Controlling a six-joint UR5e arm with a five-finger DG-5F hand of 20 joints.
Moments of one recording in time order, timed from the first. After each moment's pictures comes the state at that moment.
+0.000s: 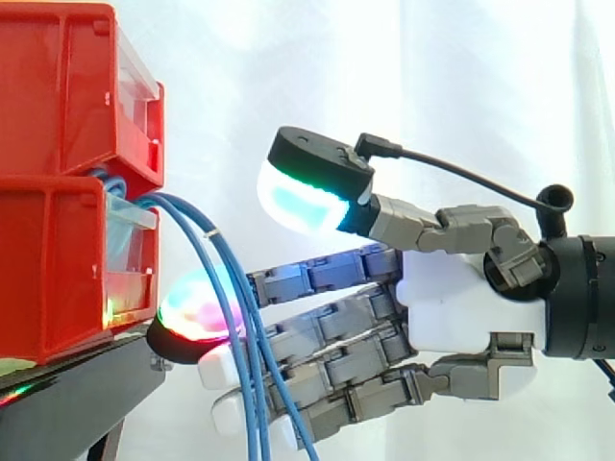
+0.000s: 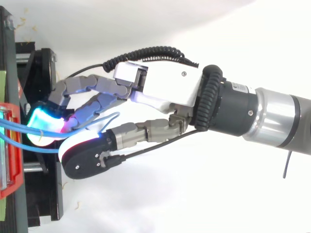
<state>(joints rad) 0.19 -2.38 -1.11 -2.76 -1.18 -0.11</state>
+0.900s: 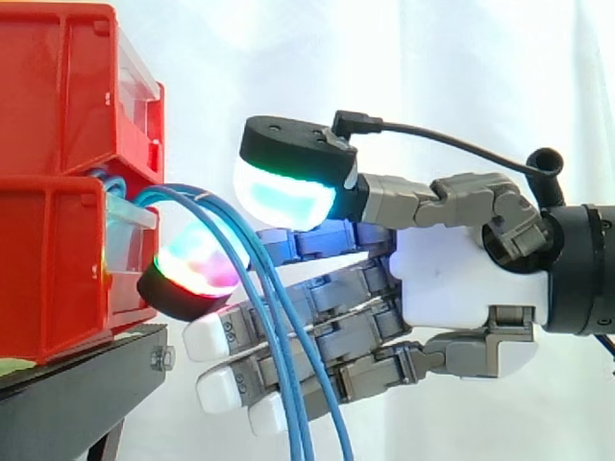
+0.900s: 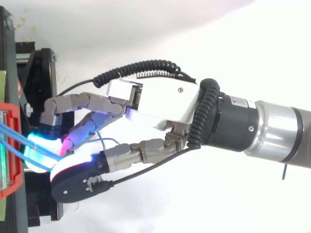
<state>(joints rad) 0.21 -2.38 -1.07 -2.80 -1.18 -0.11</state>
